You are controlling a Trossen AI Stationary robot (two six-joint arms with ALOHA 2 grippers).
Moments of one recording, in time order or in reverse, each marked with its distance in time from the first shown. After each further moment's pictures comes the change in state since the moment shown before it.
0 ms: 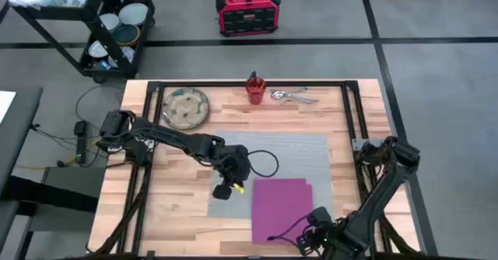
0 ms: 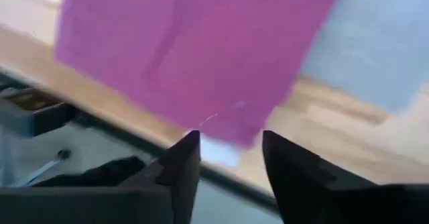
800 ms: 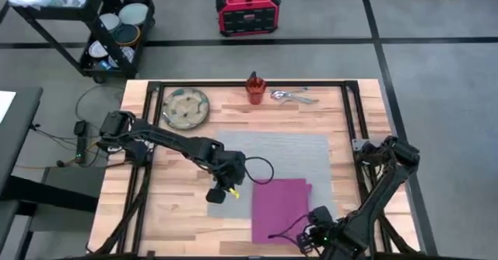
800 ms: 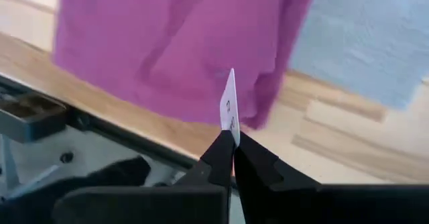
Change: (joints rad) left arm -0.047 -0.001 0.001 -0.204 0.003 -0.039; right arm 0.006 -0.007 0.000 0.051 -0.041 0.017
